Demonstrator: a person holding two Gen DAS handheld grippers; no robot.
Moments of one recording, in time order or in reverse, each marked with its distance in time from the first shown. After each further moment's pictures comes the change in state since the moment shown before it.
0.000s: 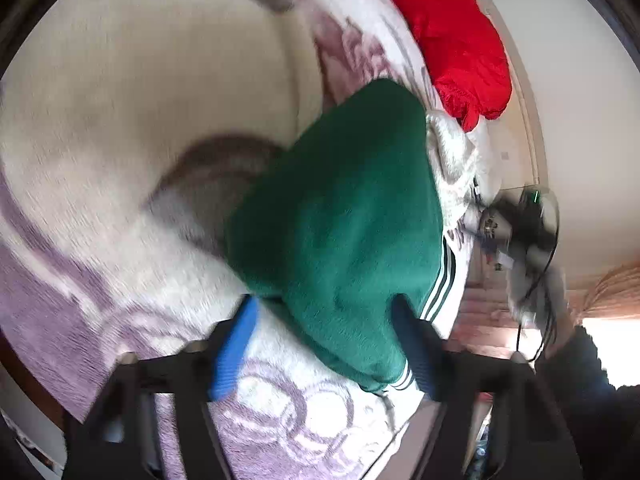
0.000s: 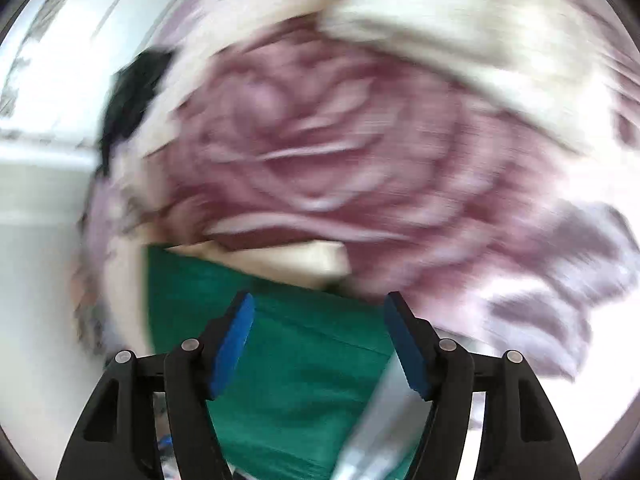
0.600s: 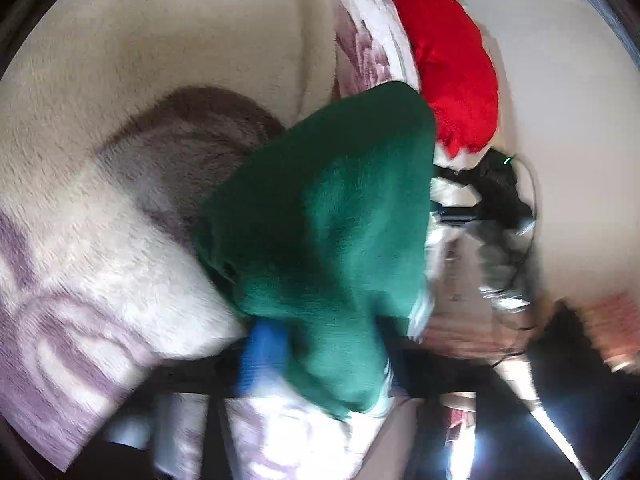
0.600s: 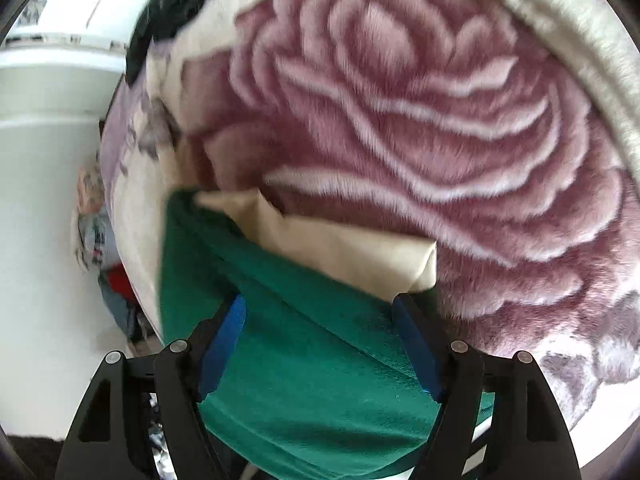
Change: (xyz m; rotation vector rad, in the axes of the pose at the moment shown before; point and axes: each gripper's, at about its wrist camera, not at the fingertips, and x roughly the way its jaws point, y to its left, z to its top) left arm 0.068 0.024 -0.006 -0.117 -0.049 -0.151; right arm 0.081 0.111 0.023 -0.319 0.300 0.089
